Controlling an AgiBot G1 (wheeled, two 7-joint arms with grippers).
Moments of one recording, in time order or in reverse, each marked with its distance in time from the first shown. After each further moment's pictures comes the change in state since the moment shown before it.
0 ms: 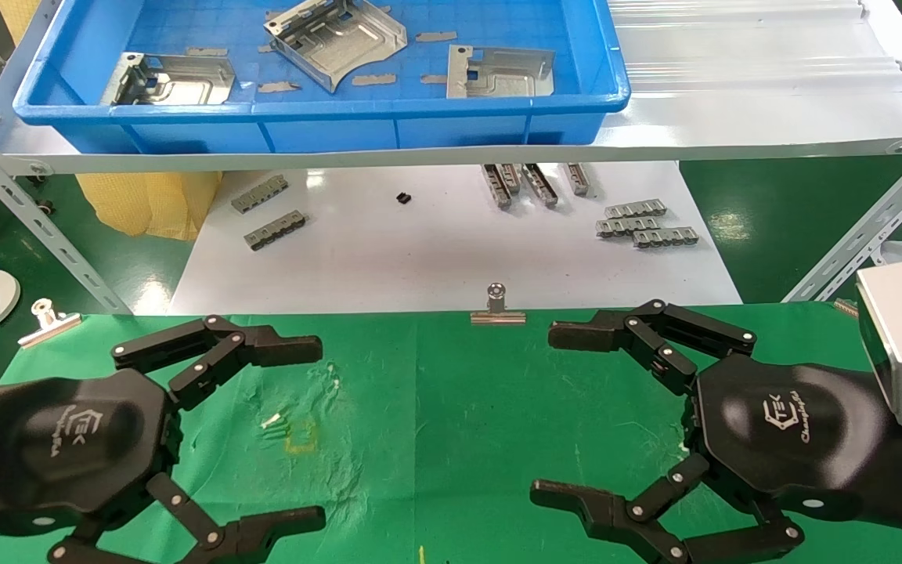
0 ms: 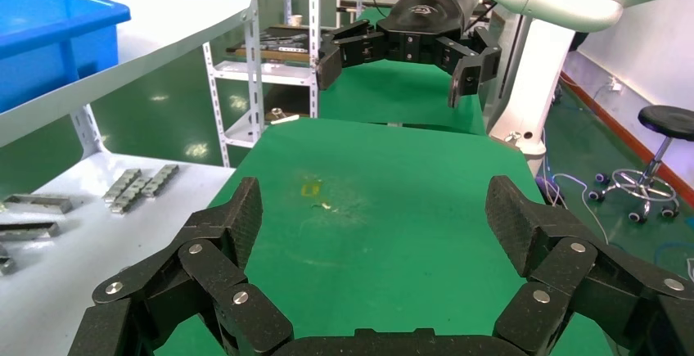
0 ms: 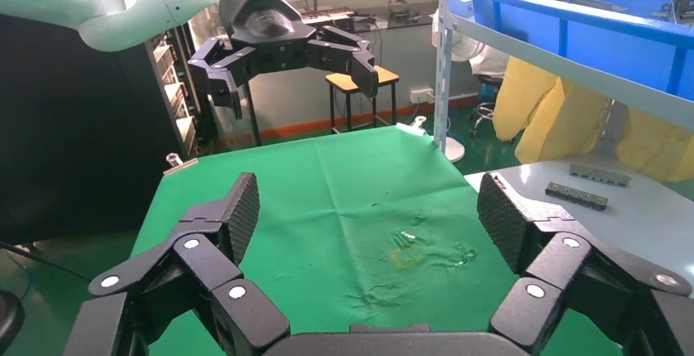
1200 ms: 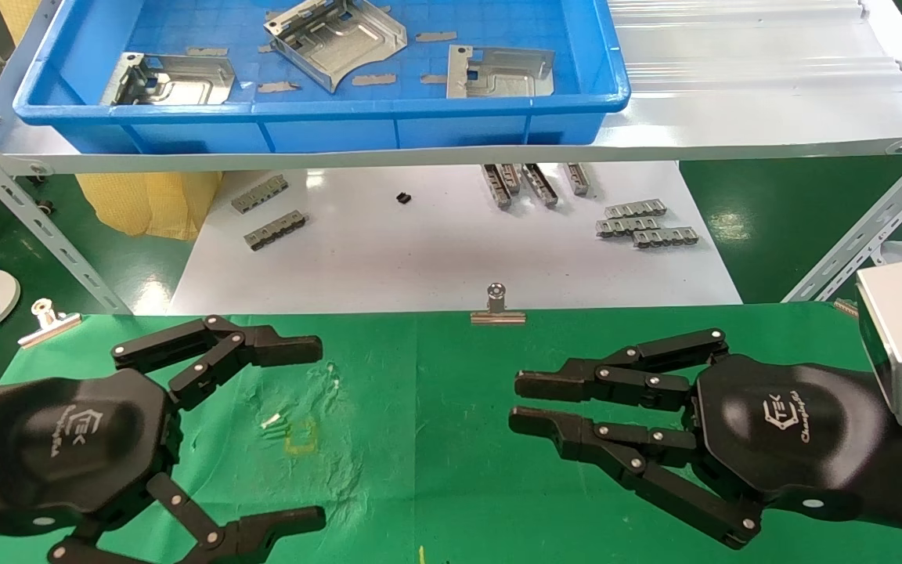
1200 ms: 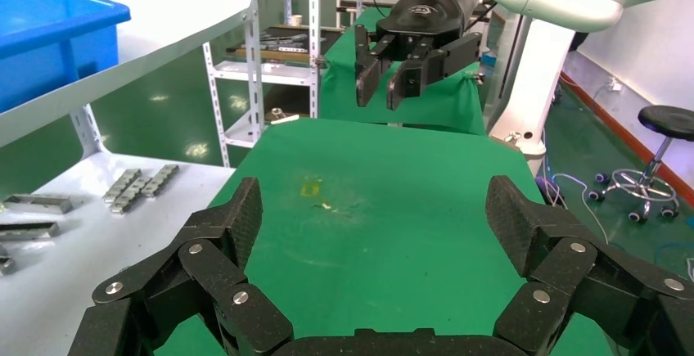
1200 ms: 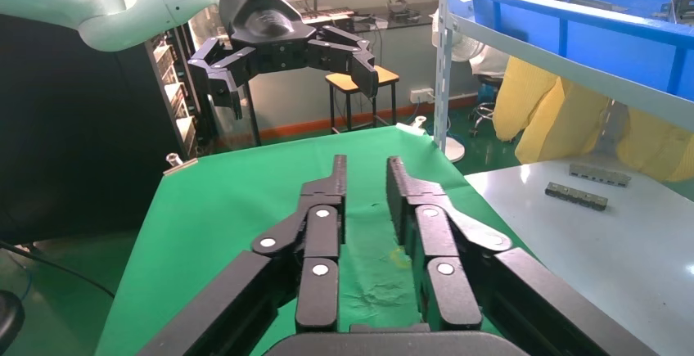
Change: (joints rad) left arm 0.000 0.000 0.000 0.000 0.000 0.000 0.000; right arm 0.000 0.000 0.000 0.000 0.000 0.000 0.000
